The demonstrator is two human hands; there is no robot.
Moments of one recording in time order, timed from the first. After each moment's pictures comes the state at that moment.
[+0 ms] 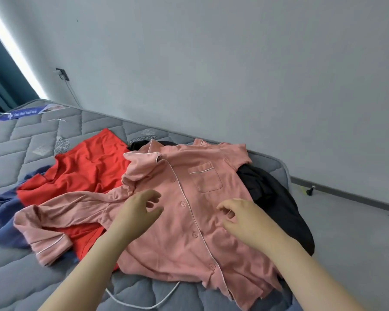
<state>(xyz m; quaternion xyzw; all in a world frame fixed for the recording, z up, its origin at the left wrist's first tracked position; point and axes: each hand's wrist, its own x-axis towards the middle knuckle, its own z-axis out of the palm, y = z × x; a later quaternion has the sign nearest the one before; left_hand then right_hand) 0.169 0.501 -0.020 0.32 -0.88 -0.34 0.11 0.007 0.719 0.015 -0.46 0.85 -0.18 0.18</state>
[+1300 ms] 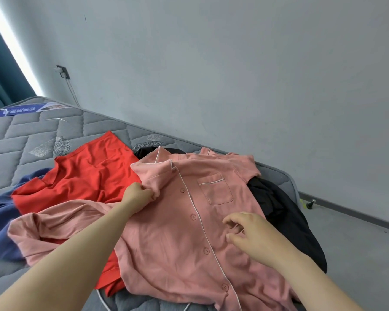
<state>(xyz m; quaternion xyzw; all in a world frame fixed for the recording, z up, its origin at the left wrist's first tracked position) 0.116 0.384 -0.079 0.49 -0.76 -0.41 0.08 0.012 0.689 0.003 -0.45 0.85 -0.20 0.19</state>
